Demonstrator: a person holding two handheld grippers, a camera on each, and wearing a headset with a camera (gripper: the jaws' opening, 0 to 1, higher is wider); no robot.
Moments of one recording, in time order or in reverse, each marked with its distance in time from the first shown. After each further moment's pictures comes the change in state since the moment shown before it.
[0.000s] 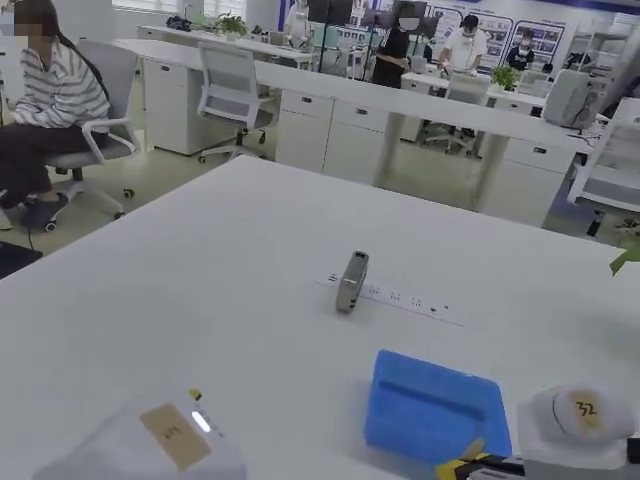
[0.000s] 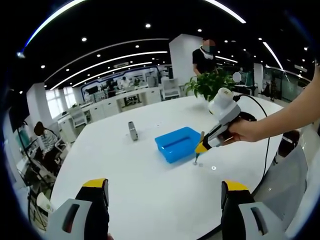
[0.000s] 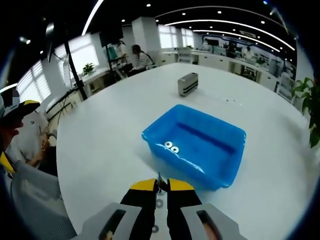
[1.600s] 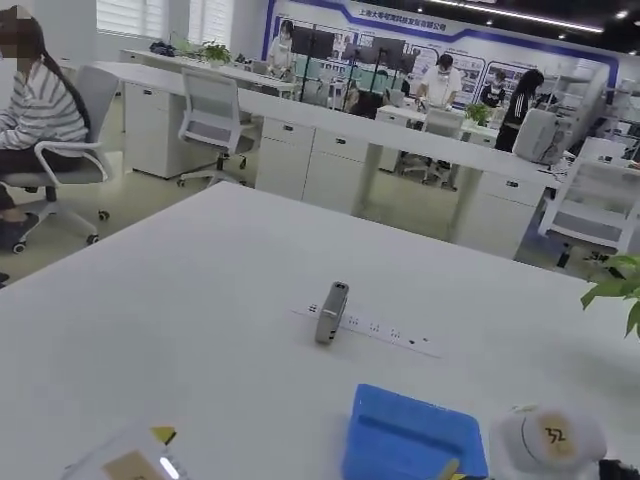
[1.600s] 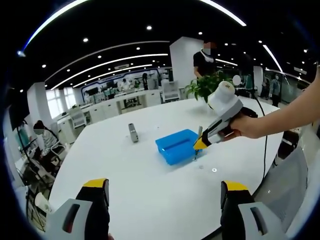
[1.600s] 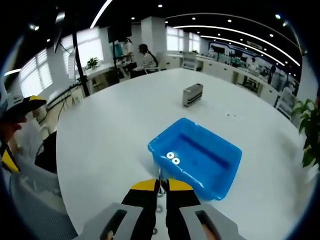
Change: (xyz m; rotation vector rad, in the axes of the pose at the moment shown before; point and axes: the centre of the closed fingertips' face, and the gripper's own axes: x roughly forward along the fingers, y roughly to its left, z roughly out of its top) left arm 0.002 0.003 0.002 -0.009 -0.024 -0.008; right arm -0.017 0.008 0.028 -0.098 -0.015 -0.031
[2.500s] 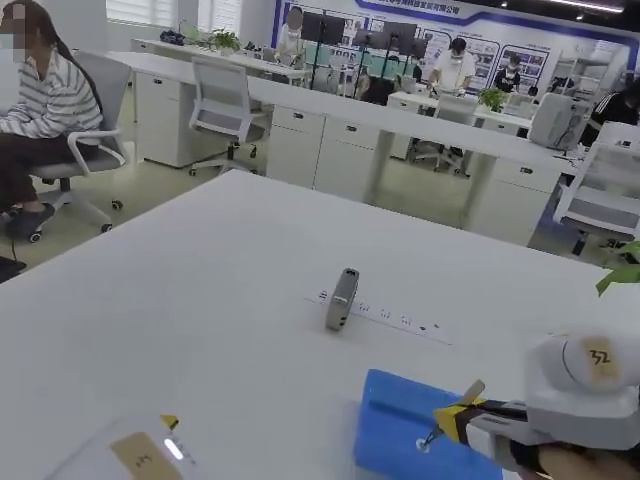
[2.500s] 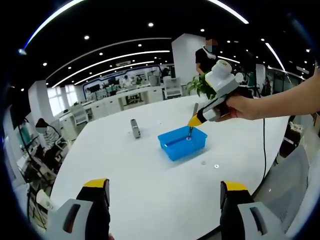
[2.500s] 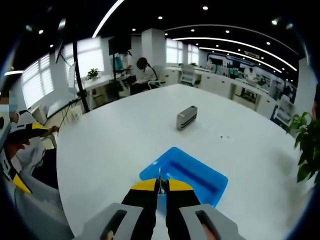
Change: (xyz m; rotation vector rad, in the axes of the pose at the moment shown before) left arm -0.001 0.004 -0.008 -0.006 0.031 0.020; right arm -0.013 -0.022 0.055 -0.009 -0.111 -0.012
